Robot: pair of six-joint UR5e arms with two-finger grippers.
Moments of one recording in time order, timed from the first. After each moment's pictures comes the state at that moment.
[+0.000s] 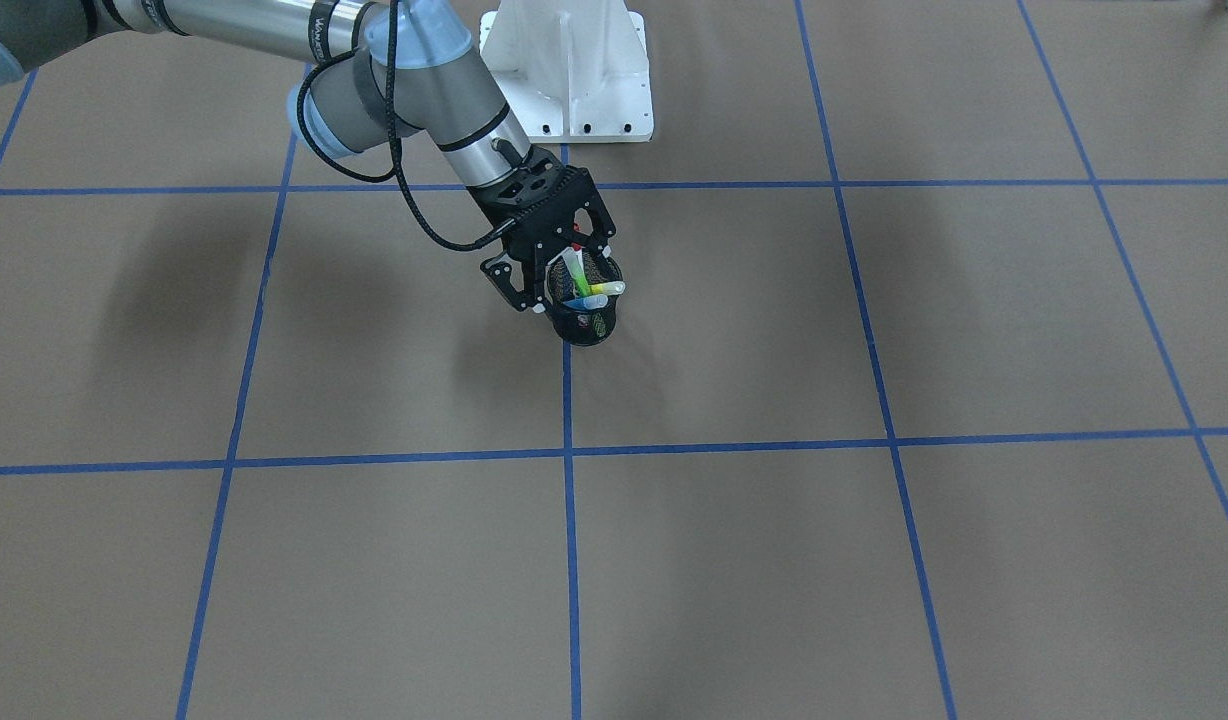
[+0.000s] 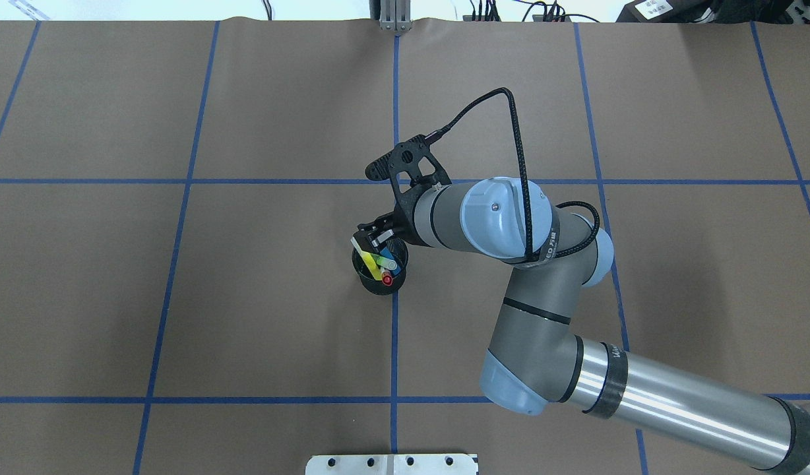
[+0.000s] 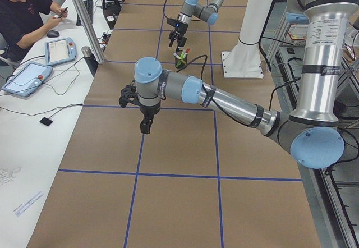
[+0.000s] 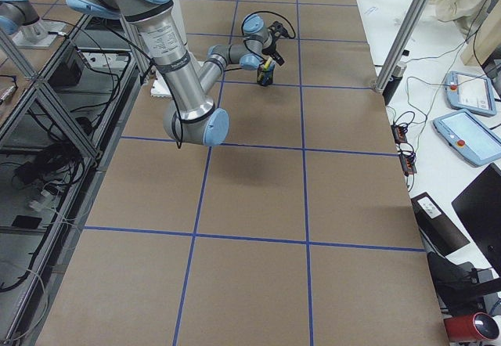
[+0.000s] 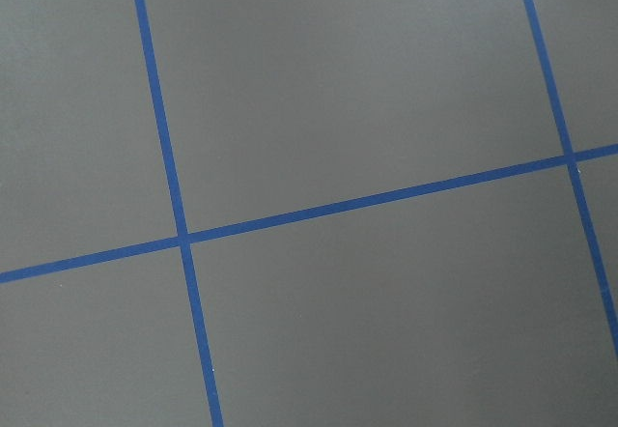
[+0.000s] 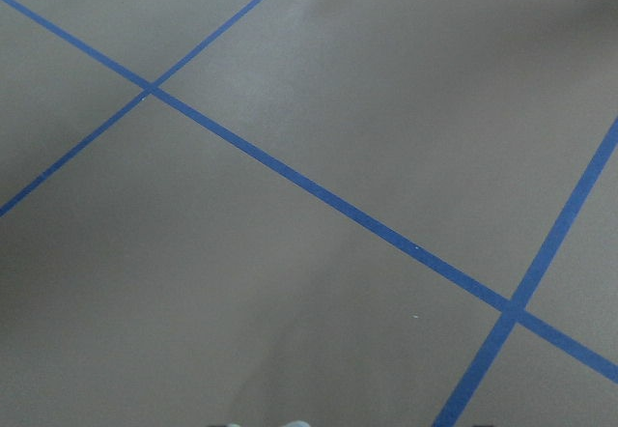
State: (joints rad) left arm -1.52 -1.61 -1.91 -1.43 -2.40 0.00; right arm 0.46 -0.93 1.65 -1.01 1.64 0.70
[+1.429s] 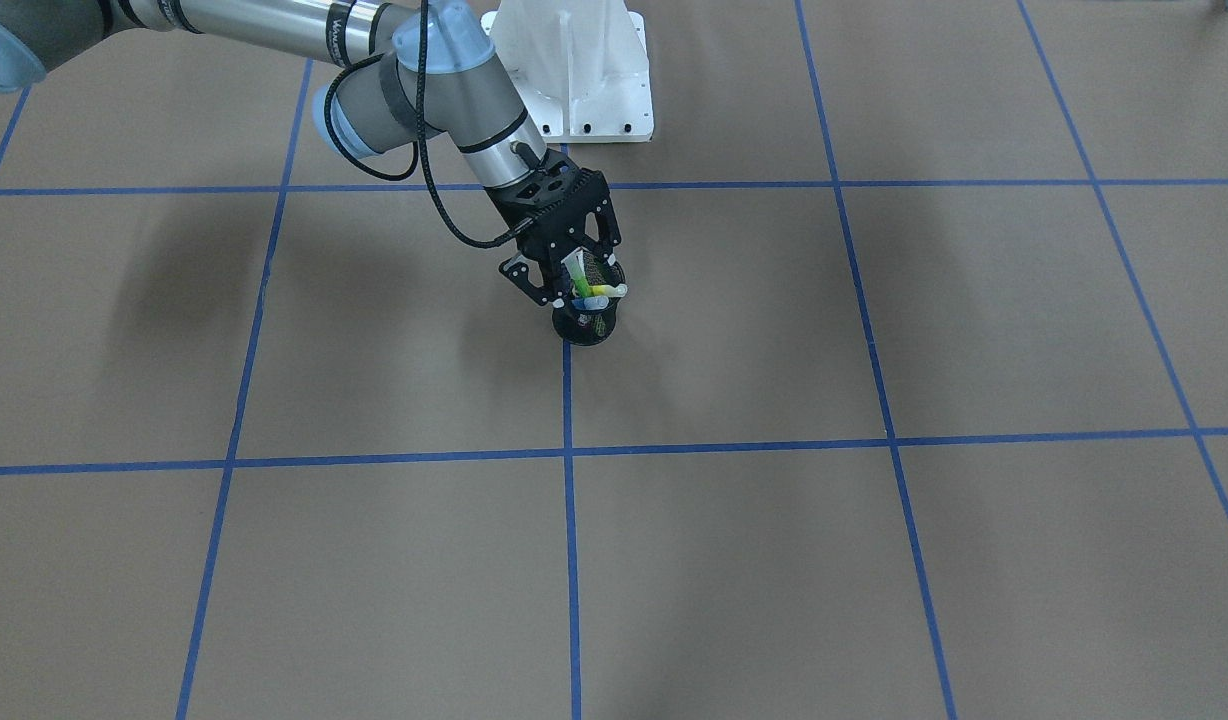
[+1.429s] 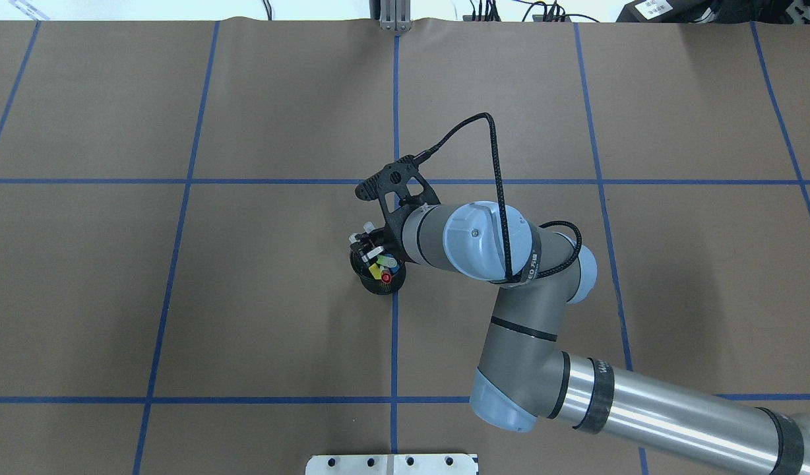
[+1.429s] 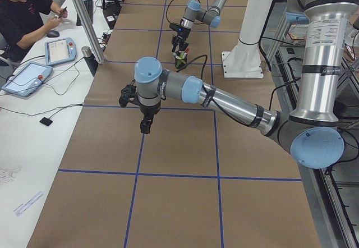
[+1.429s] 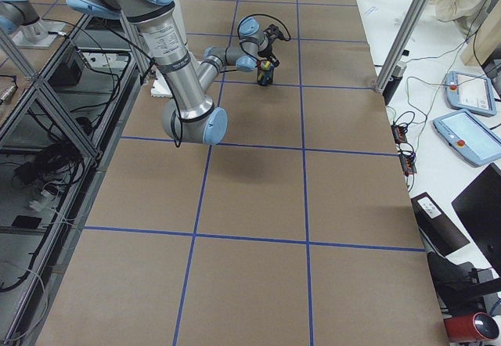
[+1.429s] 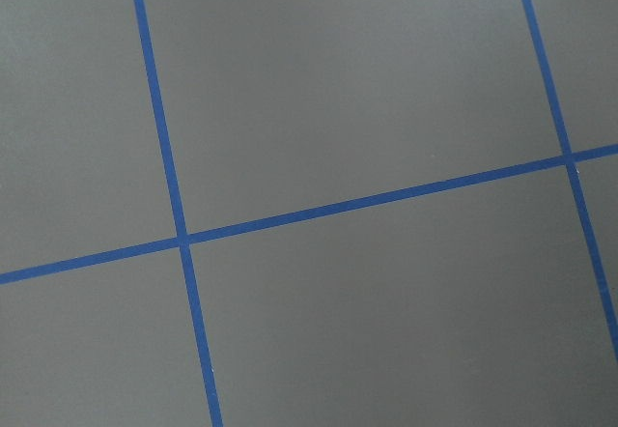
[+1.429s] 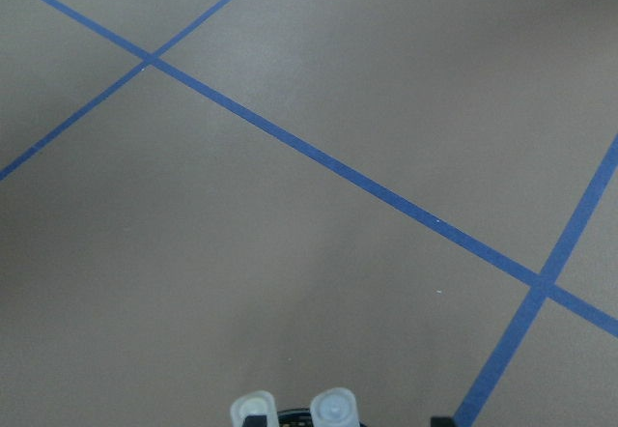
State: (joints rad) left arm -1.52 -1.61 -1.91 -1.43 -2.40 0.00; right arm 0.42 -0.92 1.62 -1.00 1.59 0.71
